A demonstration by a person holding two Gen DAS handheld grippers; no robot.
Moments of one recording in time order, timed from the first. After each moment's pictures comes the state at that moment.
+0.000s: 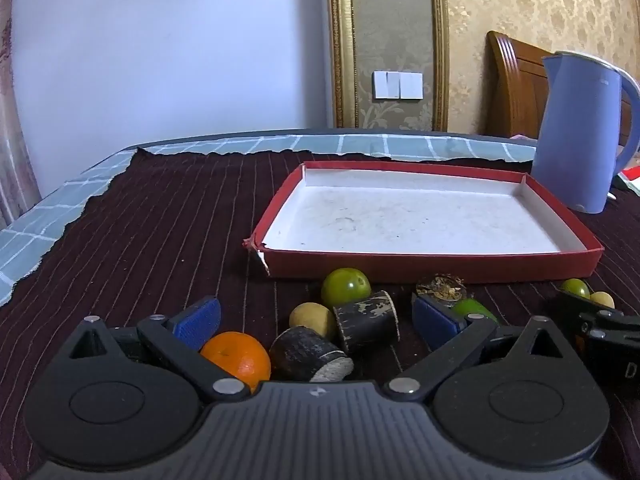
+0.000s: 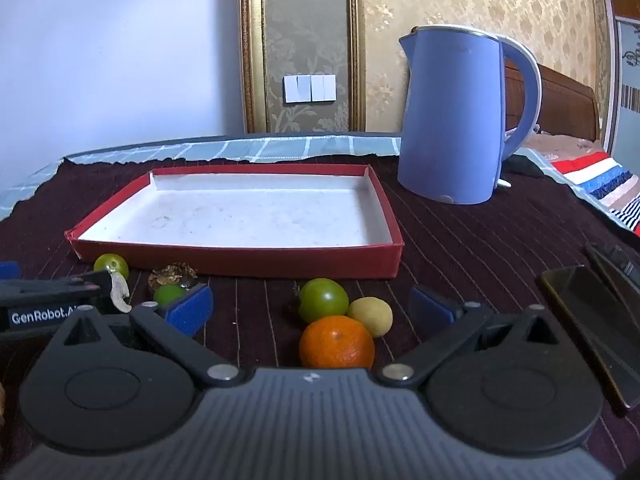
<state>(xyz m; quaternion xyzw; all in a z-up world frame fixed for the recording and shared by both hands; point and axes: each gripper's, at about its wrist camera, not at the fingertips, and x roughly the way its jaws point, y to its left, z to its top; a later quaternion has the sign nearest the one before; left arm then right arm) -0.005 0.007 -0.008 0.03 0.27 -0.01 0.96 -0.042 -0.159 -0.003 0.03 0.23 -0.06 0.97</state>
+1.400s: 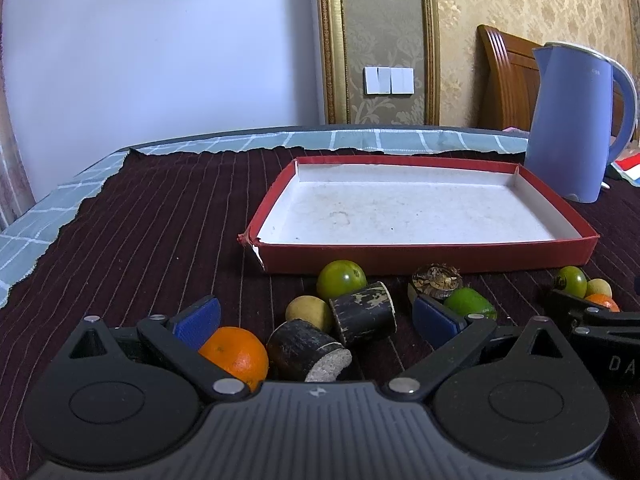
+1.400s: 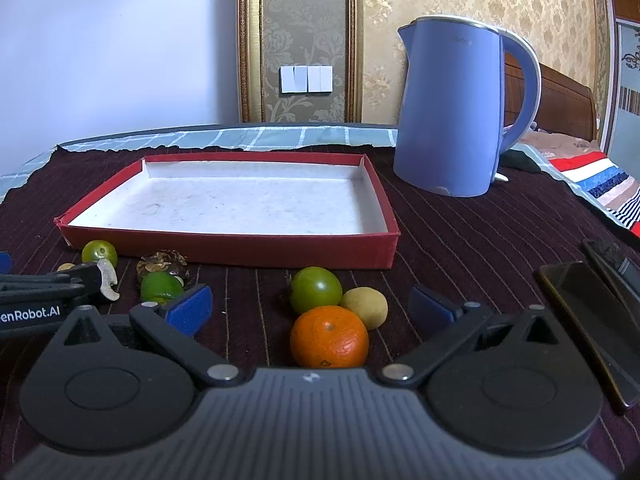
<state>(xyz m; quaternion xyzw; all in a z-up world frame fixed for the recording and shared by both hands) -0.007 0.010 -0.011 0.04 0.27 -0.02 0.96 -0.037 -0.159 -0.010 0.02 0.25 -0.07 0.97</state>
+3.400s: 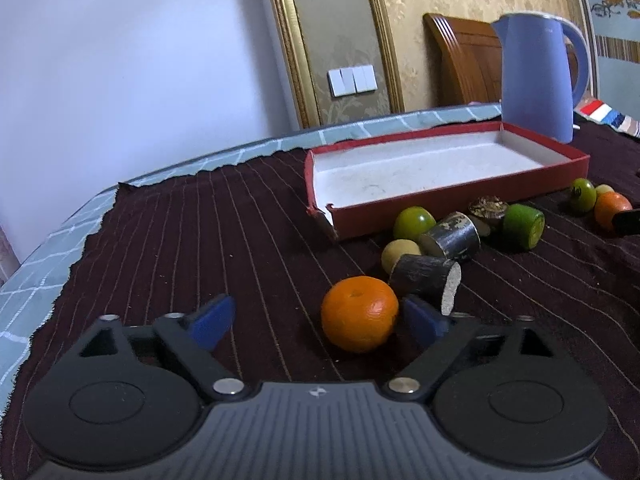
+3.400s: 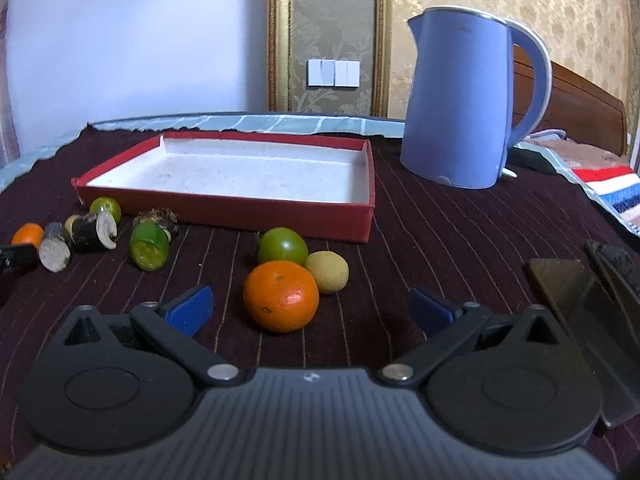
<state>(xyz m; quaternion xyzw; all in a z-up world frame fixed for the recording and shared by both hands) -0.022 0.087 -0.029 0.13 0.24 -0.10 0.96 -0.060 -0.200 -0.024 -0.01 0.25 0.00 0.97</state>
